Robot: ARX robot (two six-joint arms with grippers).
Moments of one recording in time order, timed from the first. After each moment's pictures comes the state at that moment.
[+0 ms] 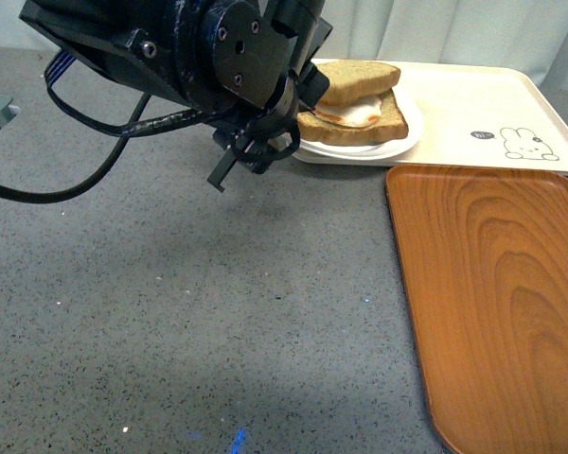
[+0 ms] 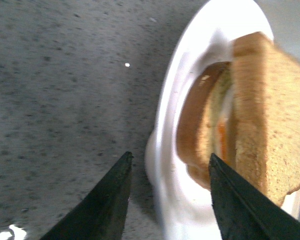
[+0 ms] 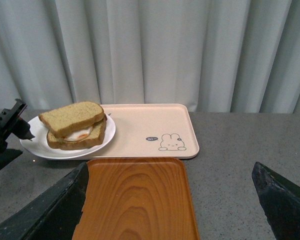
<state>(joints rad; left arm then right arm) -0.49 2.25 1.38 0.21 -0.34 -1.20 0.00 0.00 0.01 0.00 0.00 0.00</state>
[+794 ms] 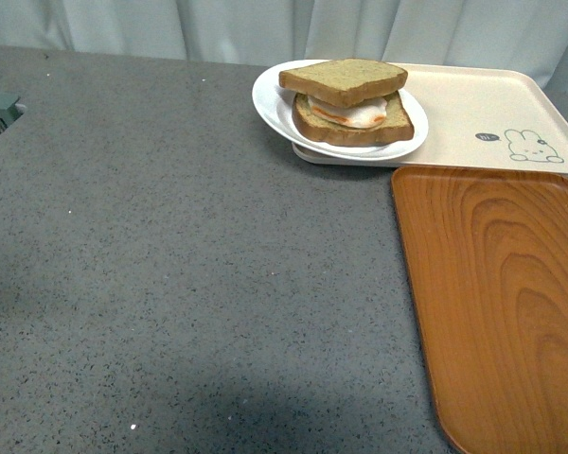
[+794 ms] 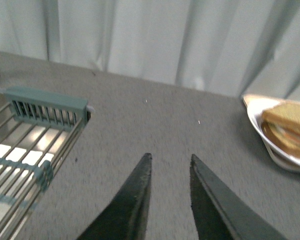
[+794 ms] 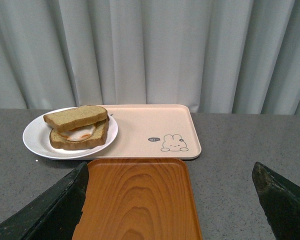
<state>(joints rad) 0.00 1.21 0.12 1.02 -0.01 -0.06 0.00 0.00 0.01 0.00 0.00 0.00</state>
